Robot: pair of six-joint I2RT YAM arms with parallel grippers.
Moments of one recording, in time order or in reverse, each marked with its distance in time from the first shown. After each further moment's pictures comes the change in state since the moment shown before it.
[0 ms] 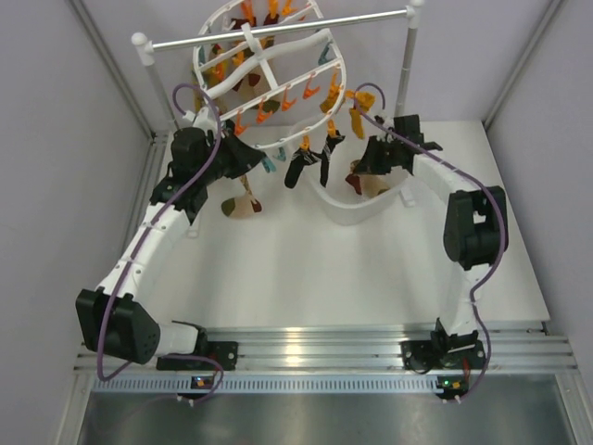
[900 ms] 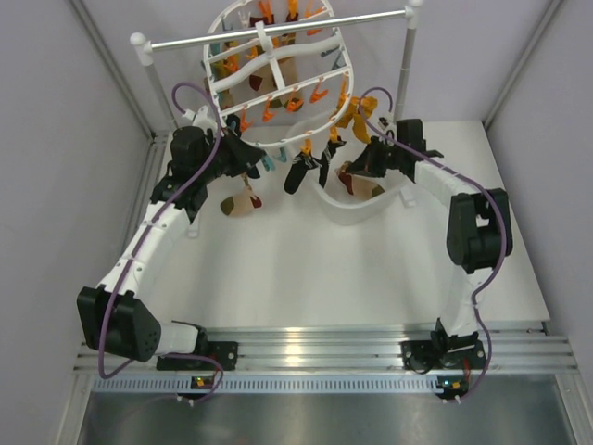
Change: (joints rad) left arm 0.008 0.017 0.000 0.029 0.021 -0.001; right arm -0.023 -0.073 -0.124 0.206 -0.158 0.309
